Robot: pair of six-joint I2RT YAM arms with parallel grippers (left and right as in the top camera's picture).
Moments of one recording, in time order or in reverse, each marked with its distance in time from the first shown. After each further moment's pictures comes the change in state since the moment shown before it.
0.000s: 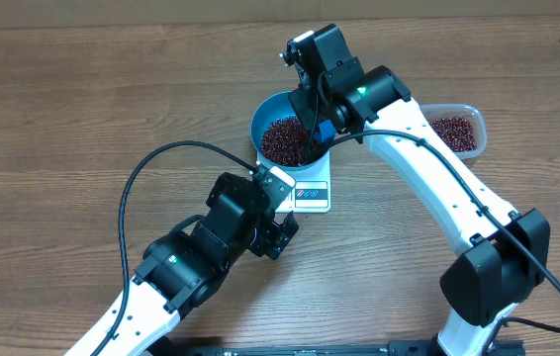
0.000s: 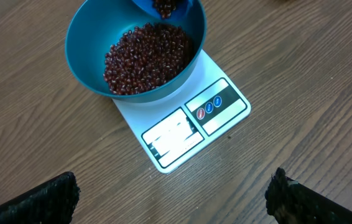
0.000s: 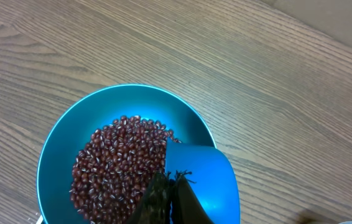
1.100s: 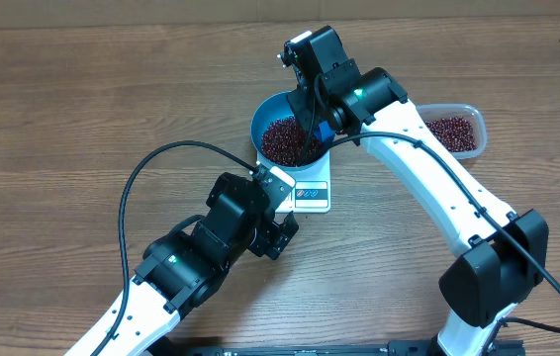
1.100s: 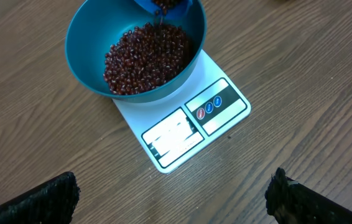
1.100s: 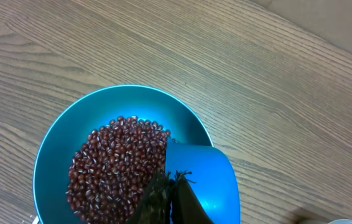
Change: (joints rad) left arm 0.000 0.000 0.000 0.000 0.000 0.000; right arm 0.013 0.000 0.000 -0.001 0.029 0.000
